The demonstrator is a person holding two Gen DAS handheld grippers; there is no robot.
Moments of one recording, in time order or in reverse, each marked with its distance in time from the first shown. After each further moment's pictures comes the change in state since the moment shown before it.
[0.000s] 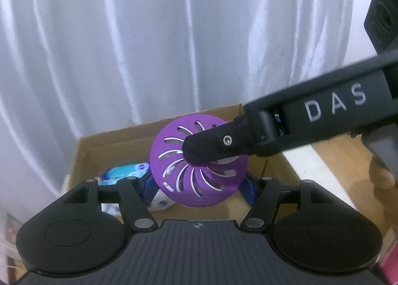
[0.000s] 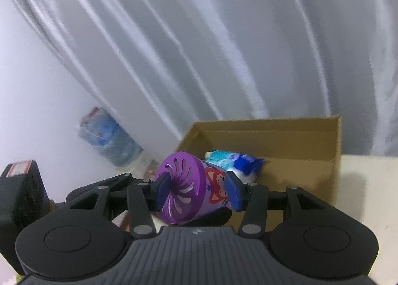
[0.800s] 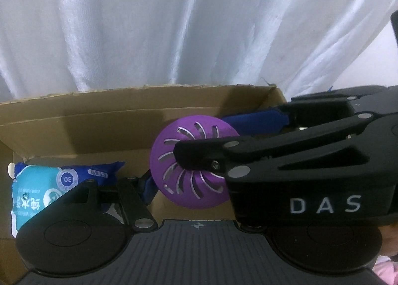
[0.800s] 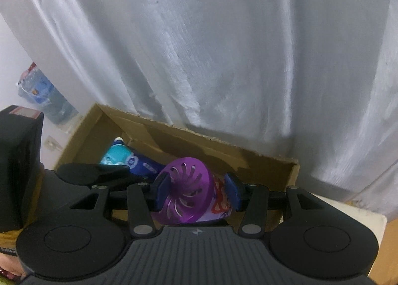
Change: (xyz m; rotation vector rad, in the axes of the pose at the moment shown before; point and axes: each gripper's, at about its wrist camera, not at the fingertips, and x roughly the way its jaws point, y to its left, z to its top) left arm 0.167 0.030 0.044 -0.208 0.326 -0.209; right arm 0.101 -0.064 0.049 -0.113 0.238 -0.225
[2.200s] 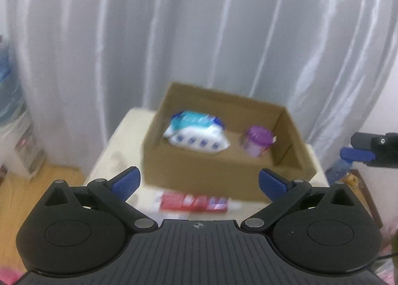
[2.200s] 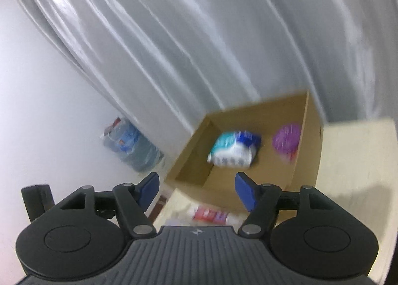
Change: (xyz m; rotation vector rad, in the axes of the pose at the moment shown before) left arm -0.251 0.009 -0.259 -0.209 -0.449 0.256; right arm -0.176 0.041 -0.184 0.185 -0.307 0.344
